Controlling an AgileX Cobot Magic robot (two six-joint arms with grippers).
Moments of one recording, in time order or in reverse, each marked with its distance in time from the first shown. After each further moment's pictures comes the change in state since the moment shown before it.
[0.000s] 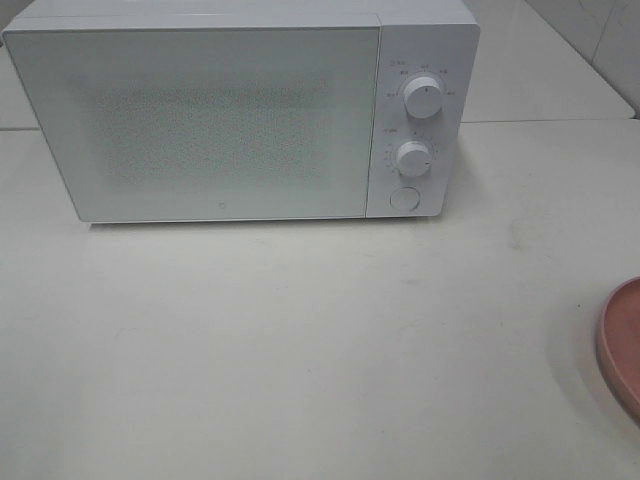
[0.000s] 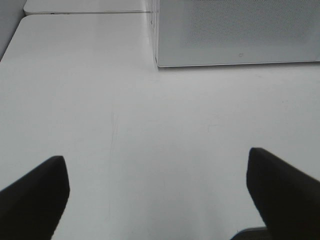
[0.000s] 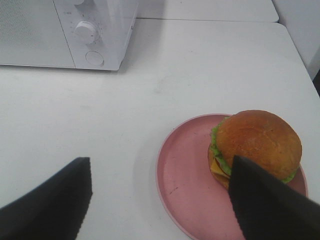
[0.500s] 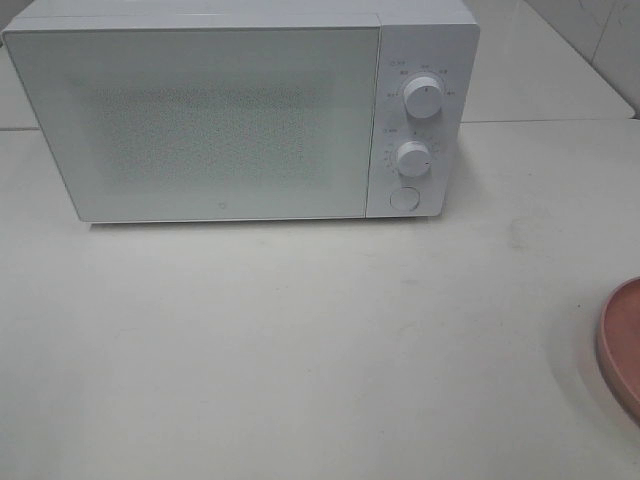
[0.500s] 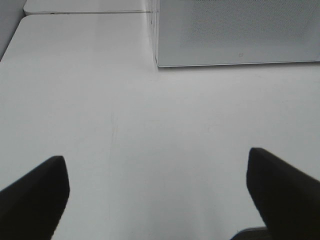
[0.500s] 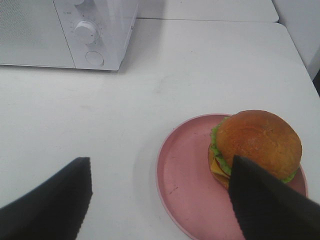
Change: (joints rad) left arm 0.000 0.000 0.000 0.000 0.000 0.000; right arm 0.000 0.000 0.000 0.000 0.000 0.000
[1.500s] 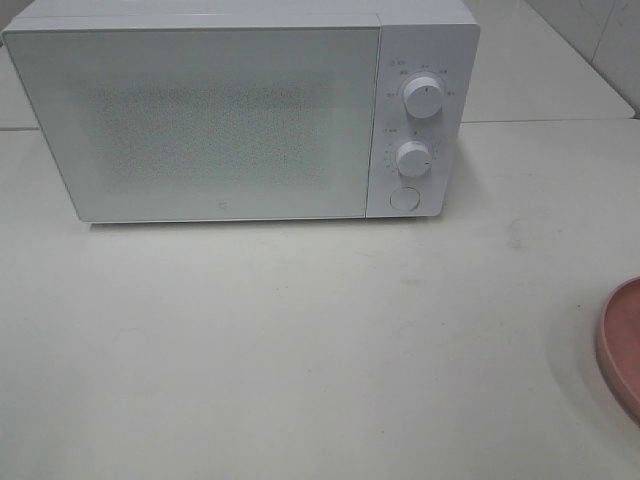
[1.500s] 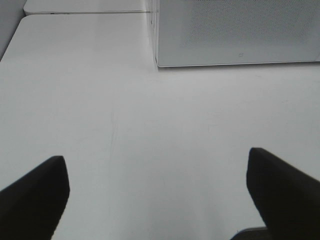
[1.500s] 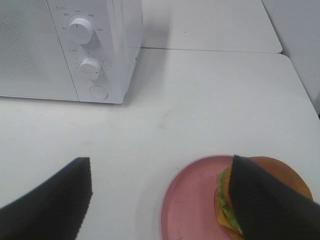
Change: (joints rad) left arm 0.000 0.000 0.000 0.000 0.000 0.000; right arm 0.000 0.191 -0.006 0.000 -0.239 0.000
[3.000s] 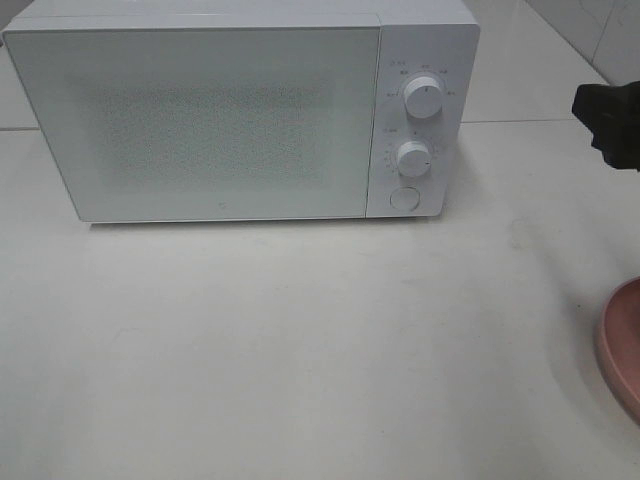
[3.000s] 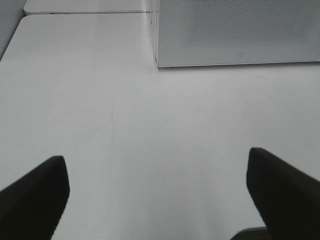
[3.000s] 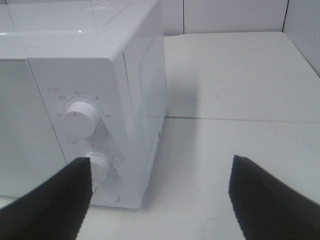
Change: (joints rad) left arm 0.000 0.000 0.000 0.000 0.000 0.000; right arm 0.000 0.822 0.144 0.000 -1.187 0.051
